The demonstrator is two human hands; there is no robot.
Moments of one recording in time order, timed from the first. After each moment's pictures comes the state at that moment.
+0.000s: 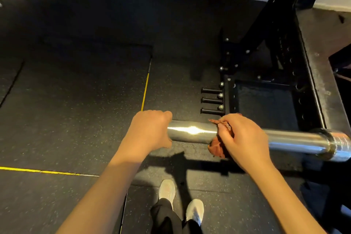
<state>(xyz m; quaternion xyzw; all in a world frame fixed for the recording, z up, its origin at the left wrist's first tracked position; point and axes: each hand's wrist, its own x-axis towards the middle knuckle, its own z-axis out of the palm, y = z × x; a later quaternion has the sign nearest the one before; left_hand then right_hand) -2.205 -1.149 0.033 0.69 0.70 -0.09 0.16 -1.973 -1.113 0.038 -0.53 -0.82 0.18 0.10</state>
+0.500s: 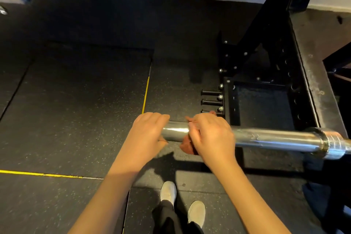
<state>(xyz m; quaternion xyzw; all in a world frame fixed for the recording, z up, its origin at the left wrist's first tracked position) -2.216 -1.178 0.012 0.72 0.67 0.08 0.16 -2.030 -1.132 0.029 -0.52 -0.83 0.11 0.17</state>
